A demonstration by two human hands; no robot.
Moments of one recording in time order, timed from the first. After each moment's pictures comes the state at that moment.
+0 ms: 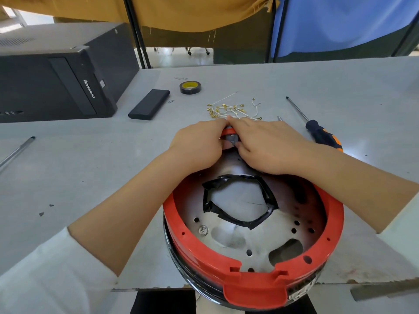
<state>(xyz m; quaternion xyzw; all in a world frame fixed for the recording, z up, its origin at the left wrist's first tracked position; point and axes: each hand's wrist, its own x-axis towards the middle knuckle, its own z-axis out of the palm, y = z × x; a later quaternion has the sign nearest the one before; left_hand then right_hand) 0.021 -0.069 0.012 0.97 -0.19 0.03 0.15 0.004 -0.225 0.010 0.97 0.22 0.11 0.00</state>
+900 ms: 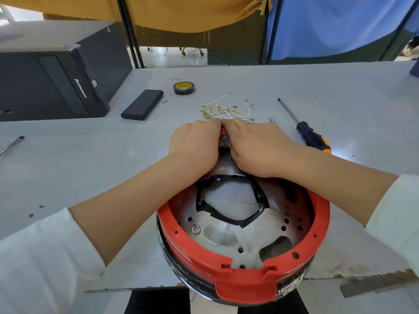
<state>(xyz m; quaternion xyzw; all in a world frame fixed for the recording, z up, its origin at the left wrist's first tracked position) 0.008 -0.081 0.015 0.98 -0.15 0.12 0.06 0.001 -0.220 0.008 0.96 0.22 0.14 0.05</state>
